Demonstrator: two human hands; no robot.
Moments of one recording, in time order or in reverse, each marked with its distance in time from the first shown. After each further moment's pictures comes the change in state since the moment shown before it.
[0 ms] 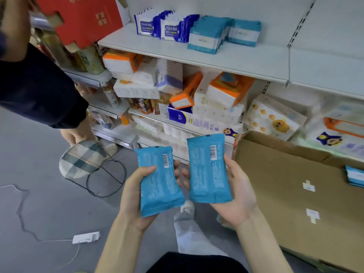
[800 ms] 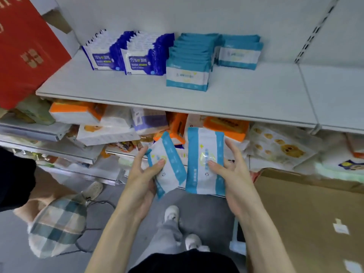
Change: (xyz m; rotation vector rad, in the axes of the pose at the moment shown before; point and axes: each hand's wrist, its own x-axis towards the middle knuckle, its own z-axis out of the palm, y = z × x) left_hand 0.307 0.143 0.043 0.436 0.265 0.060; right_hand 0.235 -0.171 0.039 -0.463 0.482 -0.461
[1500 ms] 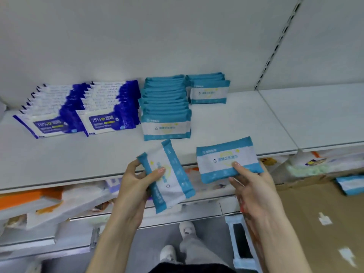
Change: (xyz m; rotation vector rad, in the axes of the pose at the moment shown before) left_hand 0.138 0.100 0.050 0.296 -0.266 -0.003; right_hand 0.090 -0.055 0.011 0.244 0.517 -0.196
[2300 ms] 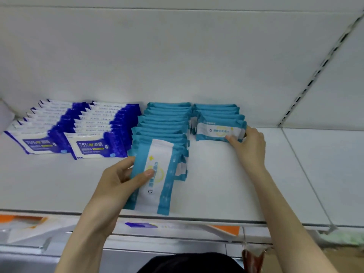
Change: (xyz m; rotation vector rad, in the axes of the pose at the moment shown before) left_hand 0.053 0.055 0.055 0.203 0.032 0.184; right_hand 0.256 -0.054 0.065 -1.138 -0.071 -0.707
